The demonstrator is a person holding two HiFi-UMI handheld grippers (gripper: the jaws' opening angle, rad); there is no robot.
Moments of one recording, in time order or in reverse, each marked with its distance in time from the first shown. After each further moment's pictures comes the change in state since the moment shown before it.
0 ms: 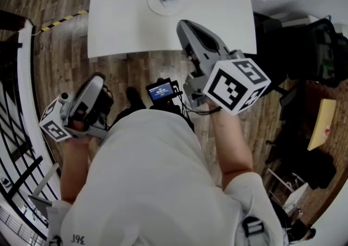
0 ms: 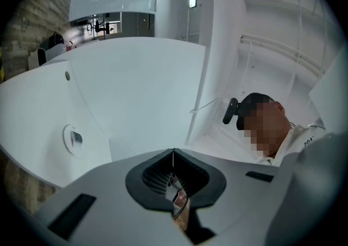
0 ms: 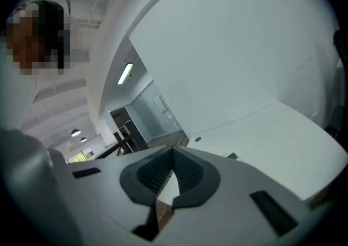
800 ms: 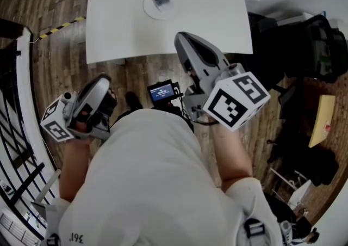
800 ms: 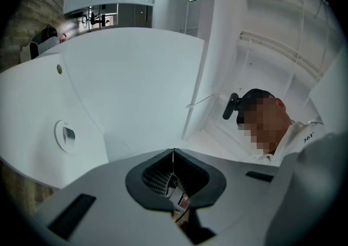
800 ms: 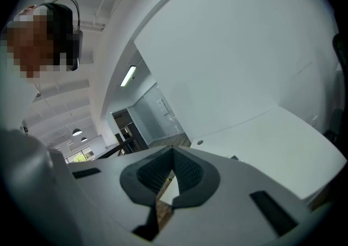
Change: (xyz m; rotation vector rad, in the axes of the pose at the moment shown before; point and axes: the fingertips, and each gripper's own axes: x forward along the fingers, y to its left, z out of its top) left arm 0.018 -0.009 -0.007 0.004 0.066 -0.045; right arm -0.028 0.023 0.005 -0.023 -0.034 0.014
